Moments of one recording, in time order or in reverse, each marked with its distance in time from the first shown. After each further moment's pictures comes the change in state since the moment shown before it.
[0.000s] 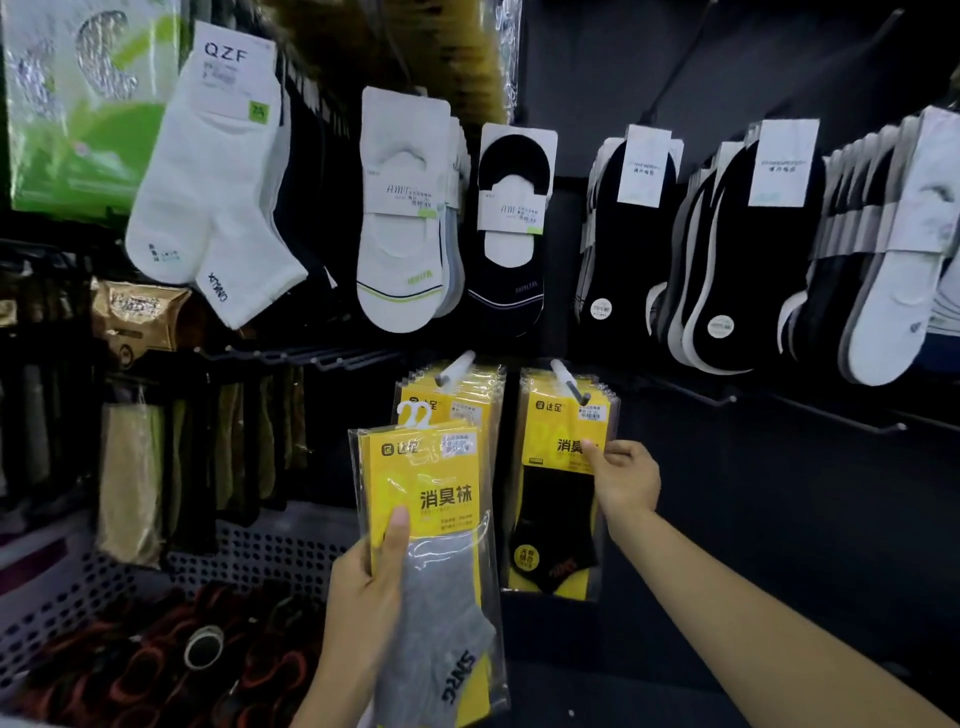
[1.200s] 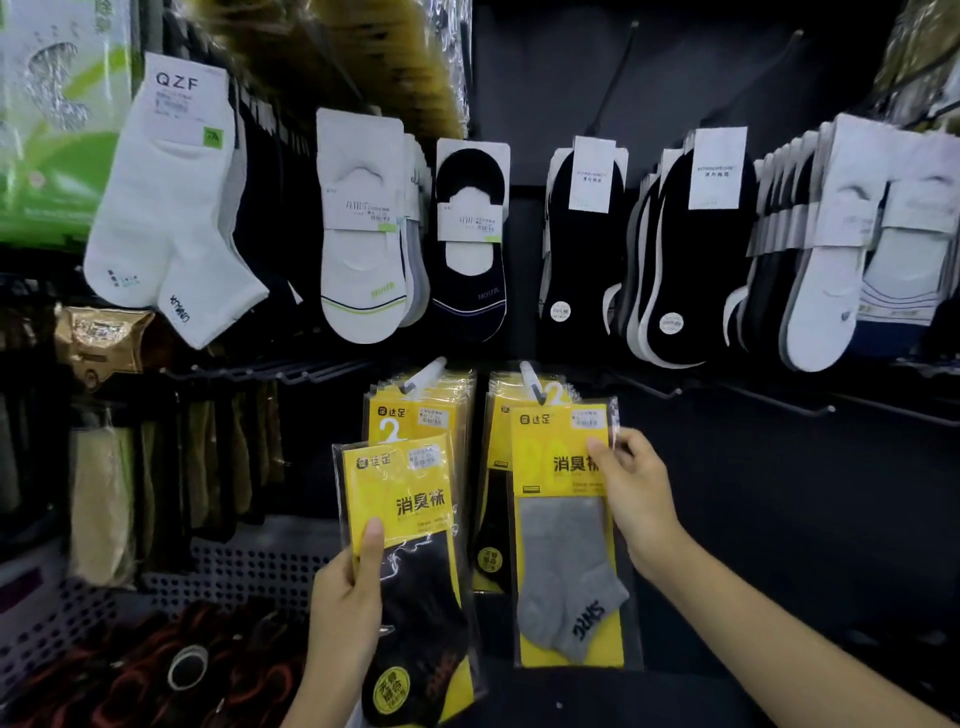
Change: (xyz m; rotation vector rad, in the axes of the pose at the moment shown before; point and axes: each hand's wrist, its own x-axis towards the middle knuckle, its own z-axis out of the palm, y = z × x) left_hand -0.010 0.010 0.007 0.156 0.069 -0.052; right_hand -0.045 -0.029 -0.063 0.278 -0.275 -0.141
